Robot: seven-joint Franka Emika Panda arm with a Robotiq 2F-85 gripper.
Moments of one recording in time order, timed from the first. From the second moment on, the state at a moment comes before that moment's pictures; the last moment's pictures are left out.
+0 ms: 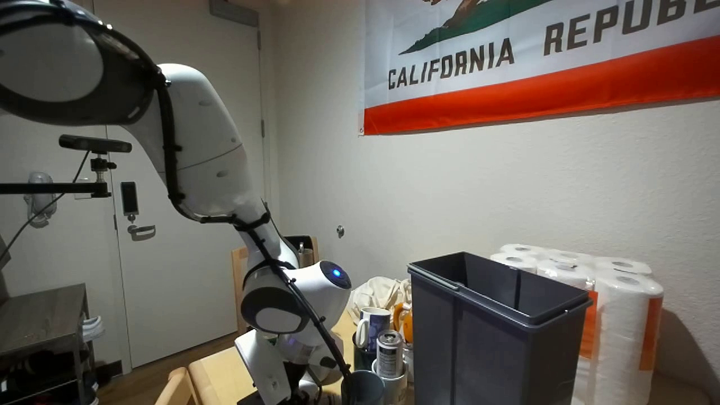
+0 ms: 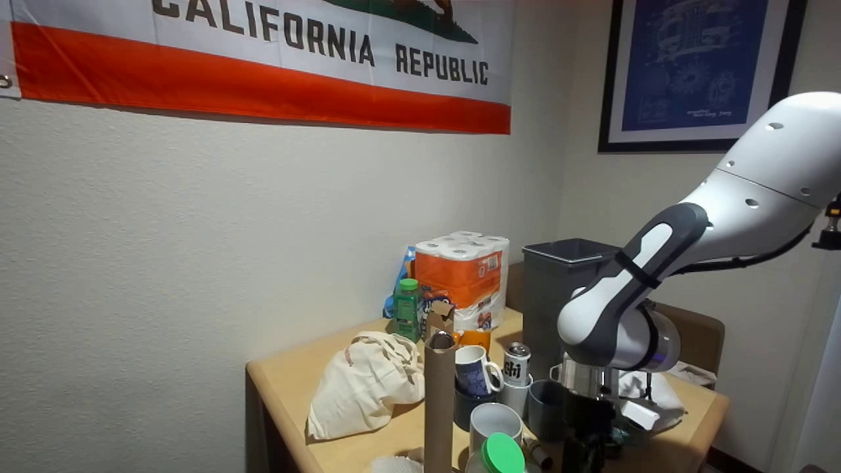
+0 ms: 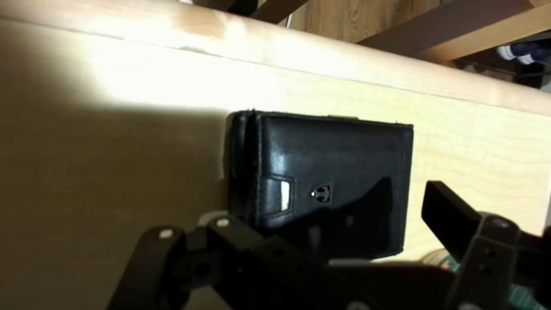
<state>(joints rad) -0.22 0.46 0.25 -2.30 0.47 2.45 -0.58</state>
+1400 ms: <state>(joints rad) -0.15 0.34 0.24 -2.26 0.67 2.29 -0.72</state>
